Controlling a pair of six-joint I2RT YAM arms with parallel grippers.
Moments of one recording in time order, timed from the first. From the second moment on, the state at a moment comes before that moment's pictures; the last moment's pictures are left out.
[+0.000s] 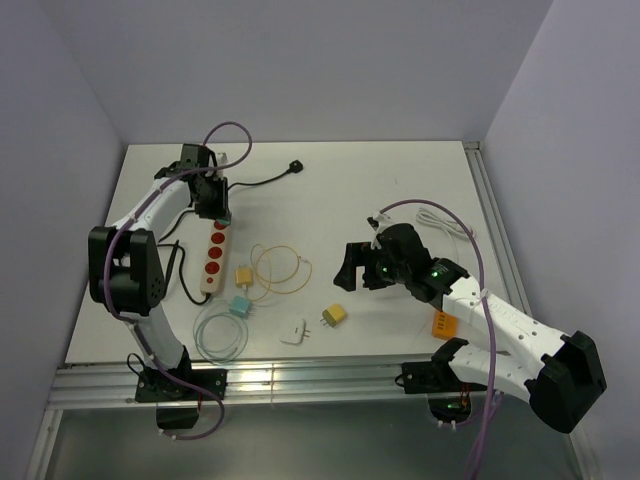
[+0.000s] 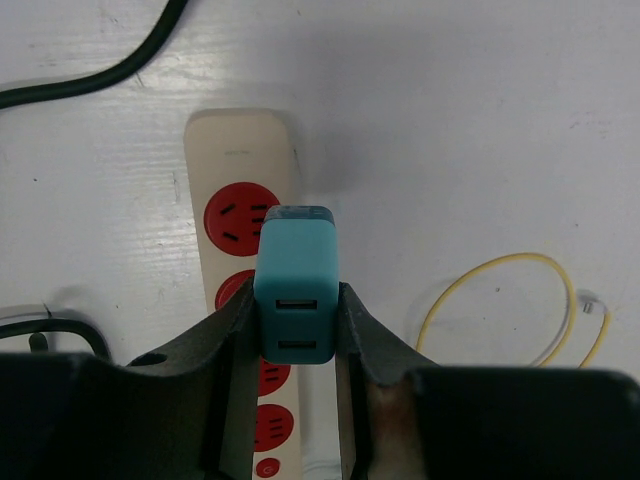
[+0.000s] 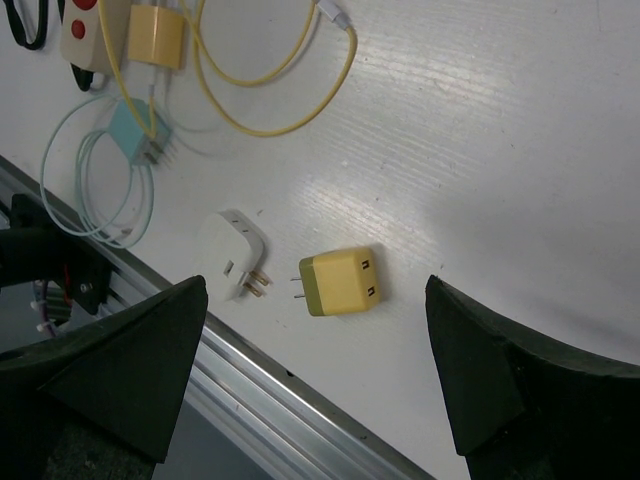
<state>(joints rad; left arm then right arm) -0.11 1.80 1.42 -0.65 0.12 -0.13 0.64 1.01 0.68 -0.38 -0.19 0.55</state>
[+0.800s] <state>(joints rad) -0.12 1.85 1.42 -0.65 0.03 -0.11 0.64 1.02 0.68 -0.38 -0.20 0.54</state>
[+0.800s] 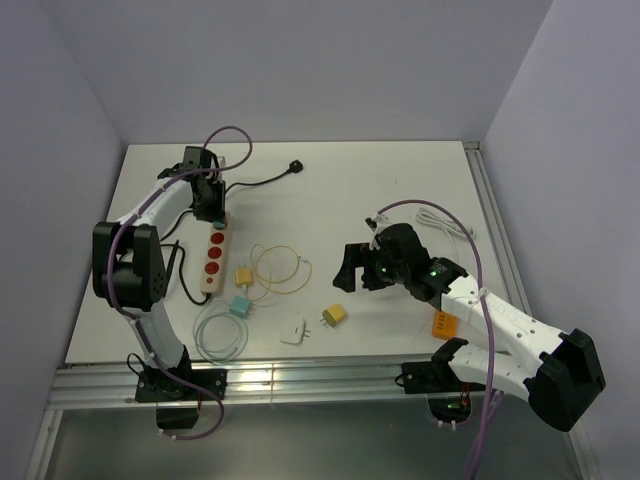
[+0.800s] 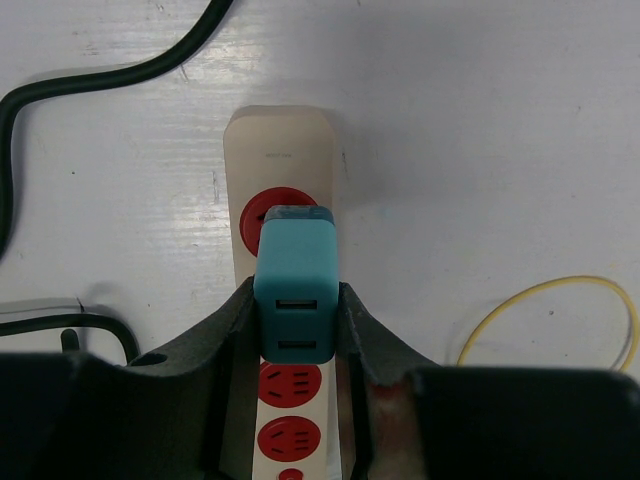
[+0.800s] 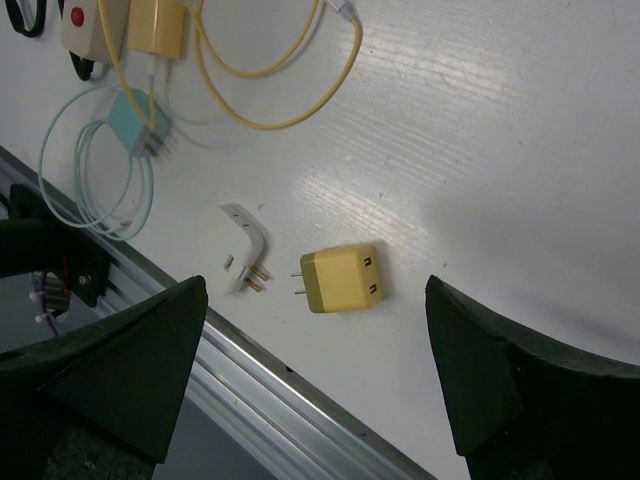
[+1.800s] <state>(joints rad) -0.10 1.96 1.53 -0.74 0.05 -0.12 0.64 1.03 0.69 -0.37 -0.22 0.54</state>
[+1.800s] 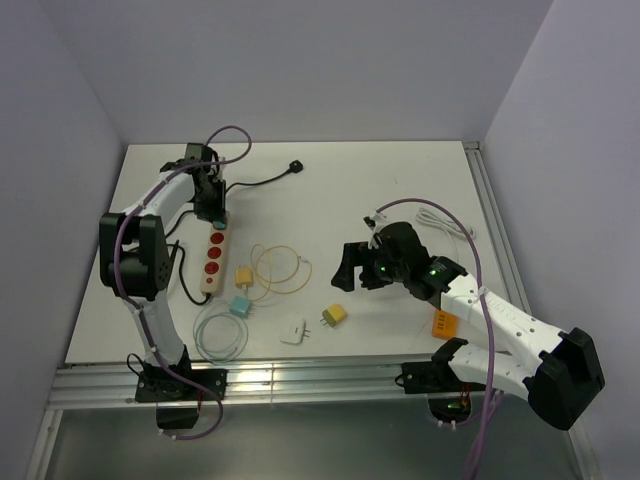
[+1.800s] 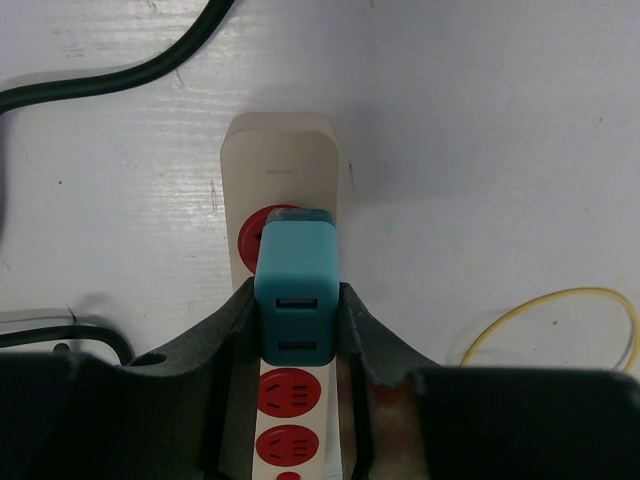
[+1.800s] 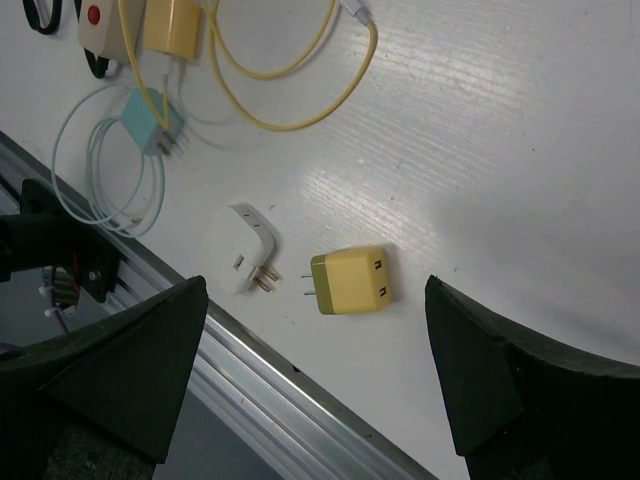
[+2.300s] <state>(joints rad) -0.12 1.96 1.53 -0.74 0.00 -0.12 0.64 1.03 0.69 -0.36 -0.22 0.54</state>
